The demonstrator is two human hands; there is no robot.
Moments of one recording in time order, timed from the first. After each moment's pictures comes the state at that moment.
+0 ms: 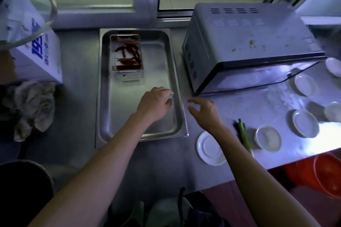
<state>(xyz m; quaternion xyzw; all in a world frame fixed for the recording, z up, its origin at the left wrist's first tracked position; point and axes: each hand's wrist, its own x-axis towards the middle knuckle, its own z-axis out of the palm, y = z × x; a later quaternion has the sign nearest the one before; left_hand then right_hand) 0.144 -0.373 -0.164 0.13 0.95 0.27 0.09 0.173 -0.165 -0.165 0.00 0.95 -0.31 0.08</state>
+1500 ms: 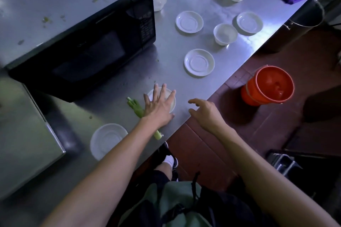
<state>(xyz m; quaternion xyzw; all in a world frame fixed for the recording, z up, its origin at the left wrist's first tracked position) 0.240 0.073 -0.233 0.36 0.90 0.00 0.23 0.362 0.231 -0.213 0.25 0.91 -0.34 0.07</state>
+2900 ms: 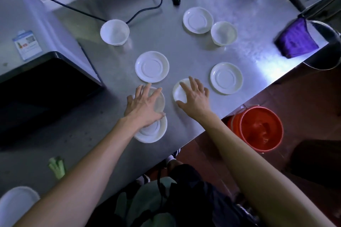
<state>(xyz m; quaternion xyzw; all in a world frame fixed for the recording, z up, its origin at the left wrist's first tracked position) 0.086 0.360 -0.217 0.24 0.94 0.04 0.22 0.141 0.563 -0.242 0.13 0.97 -0.17 0.14</state>
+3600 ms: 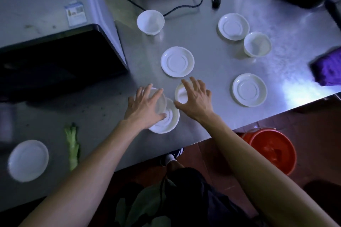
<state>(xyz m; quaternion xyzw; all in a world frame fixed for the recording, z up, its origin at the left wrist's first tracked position) 0.130 0.315 -0.213 0.12 0.97 0.06 0.19 0.127 0.523 -0.242 0.01 0.97 -0.18 0.13</state>
